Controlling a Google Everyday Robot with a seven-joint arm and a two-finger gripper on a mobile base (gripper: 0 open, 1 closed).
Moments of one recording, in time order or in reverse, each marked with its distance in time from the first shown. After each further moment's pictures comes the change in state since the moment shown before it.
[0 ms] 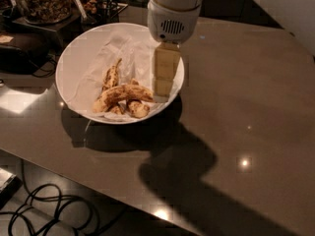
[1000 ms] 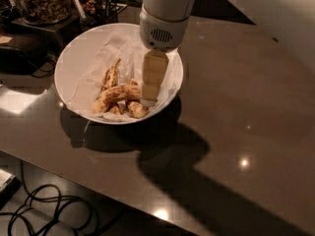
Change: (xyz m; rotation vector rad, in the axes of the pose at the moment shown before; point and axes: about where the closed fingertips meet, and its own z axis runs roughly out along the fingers) arm -0.024 0.001 0.024 -0.046 -0.059 0.028
